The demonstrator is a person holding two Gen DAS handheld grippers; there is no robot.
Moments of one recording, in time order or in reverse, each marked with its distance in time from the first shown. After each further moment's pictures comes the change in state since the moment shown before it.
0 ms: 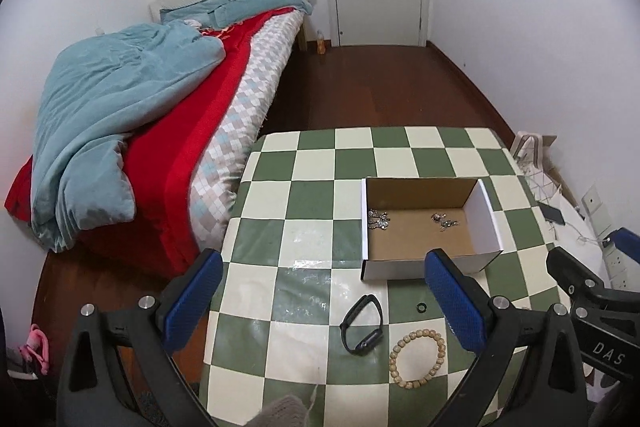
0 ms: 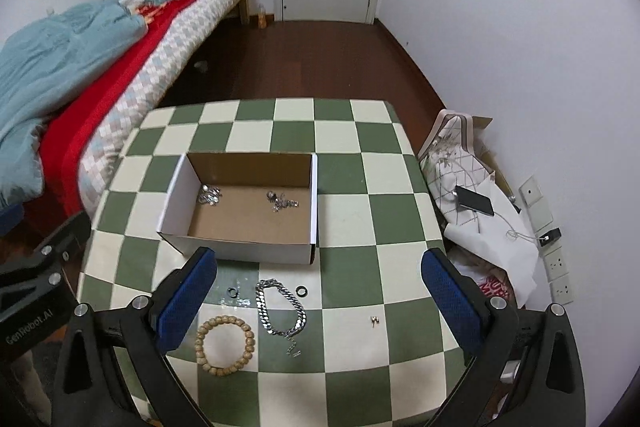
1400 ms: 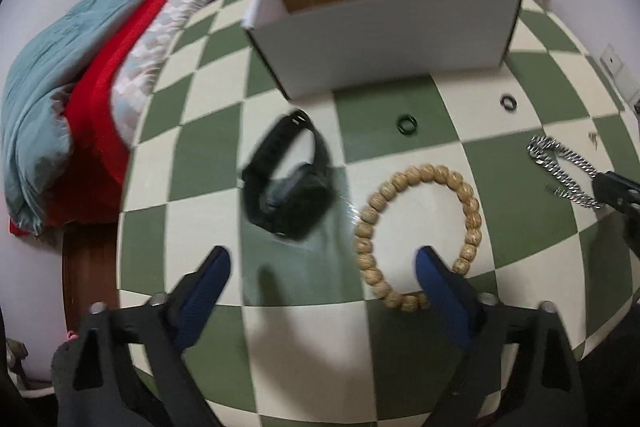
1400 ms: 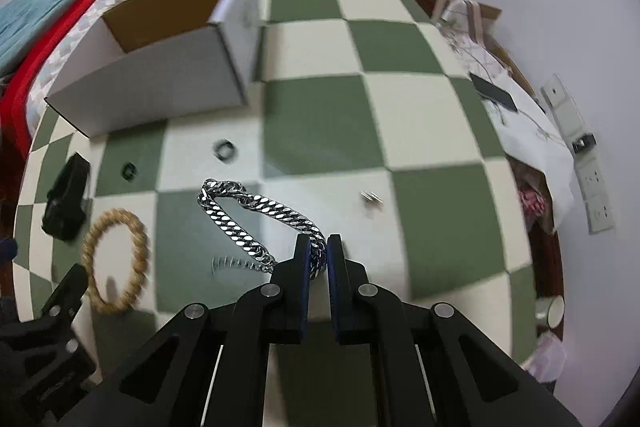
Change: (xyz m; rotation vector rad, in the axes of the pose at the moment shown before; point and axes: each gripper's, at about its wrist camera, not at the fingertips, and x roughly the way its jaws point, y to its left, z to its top) left arm 0.119 -0.085 -0.140 0.239 0.333 0.055; right arm 0.135 -0.052 -0.131 0.083 0.271 0.020
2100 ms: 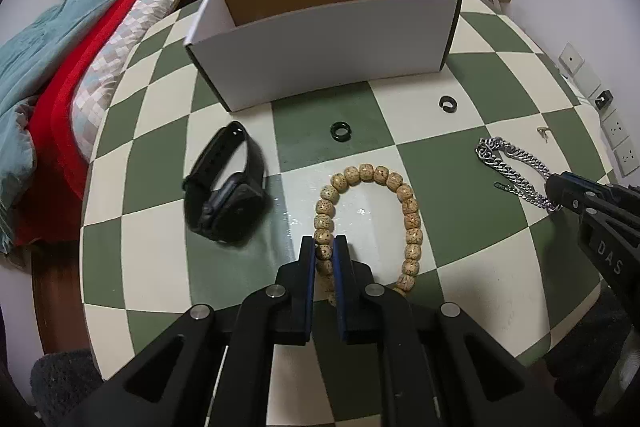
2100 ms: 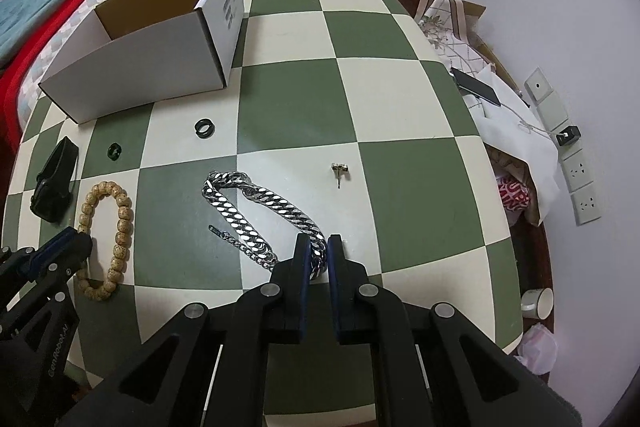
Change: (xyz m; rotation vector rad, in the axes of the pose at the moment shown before) left arm -0.018 -0.017 -0.005 0.025 -0.049 -0.158; right arm -0.006 -0.006 -0.013 0.004 -0.011 -0.044
